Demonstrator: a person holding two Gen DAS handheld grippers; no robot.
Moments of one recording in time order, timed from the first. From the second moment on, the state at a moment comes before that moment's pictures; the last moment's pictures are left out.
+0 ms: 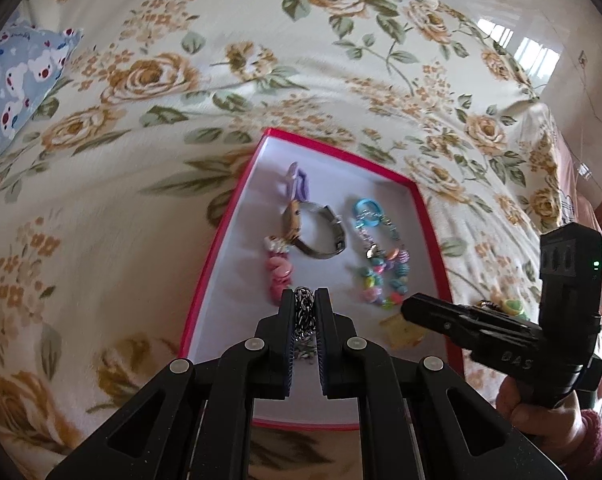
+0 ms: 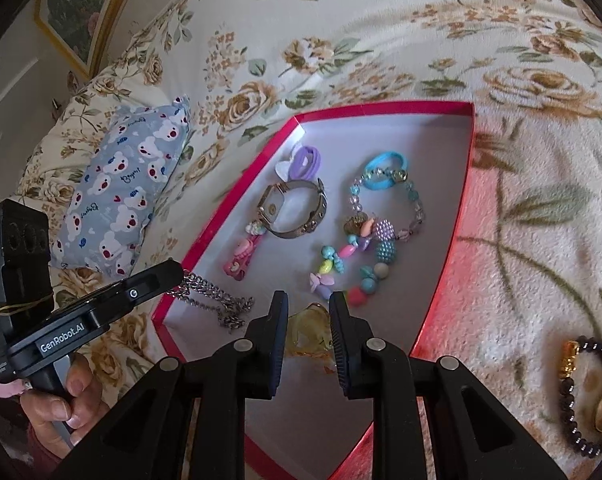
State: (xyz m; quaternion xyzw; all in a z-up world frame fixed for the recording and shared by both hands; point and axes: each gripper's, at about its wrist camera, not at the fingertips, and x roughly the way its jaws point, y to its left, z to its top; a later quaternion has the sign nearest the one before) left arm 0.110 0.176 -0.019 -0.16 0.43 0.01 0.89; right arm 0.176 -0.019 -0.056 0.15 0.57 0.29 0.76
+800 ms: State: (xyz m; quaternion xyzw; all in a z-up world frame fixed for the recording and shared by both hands) left arm 0.125 0.170 -0.051 -0.14 0.47 0.03 0.87; right arm 0.180 -0.031 -0.057 0.15 0.56 0.30 0.76
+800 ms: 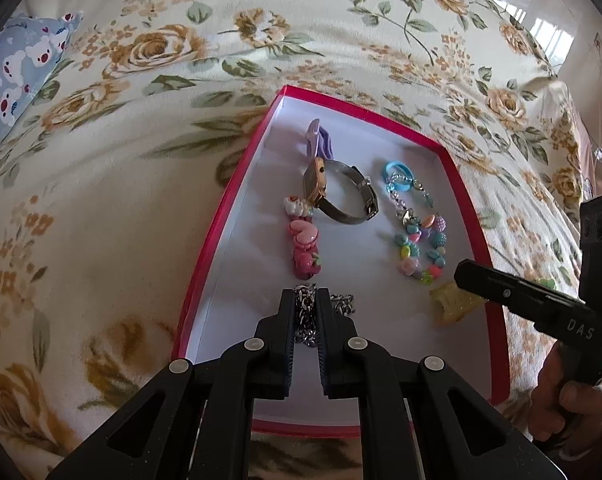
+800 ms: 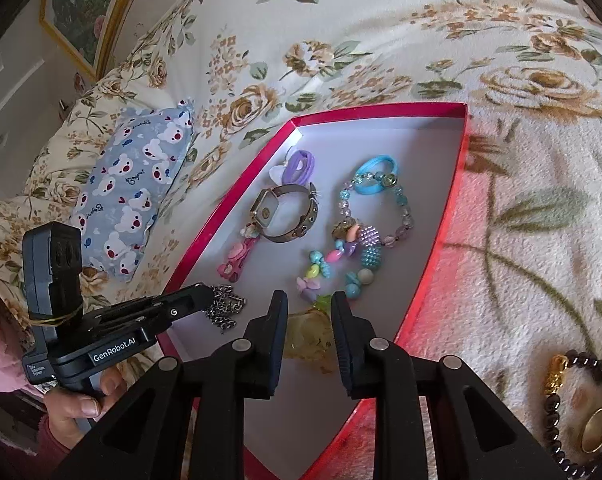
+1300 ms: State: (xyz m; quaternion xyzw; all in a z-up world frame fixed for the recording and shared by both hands) left arm 0.118 0.167 -0.040 -0.13 0.47 0.03 0.87; right arm 0.177 -0.031 -0.054 0.15 0.55 0.30 0.76
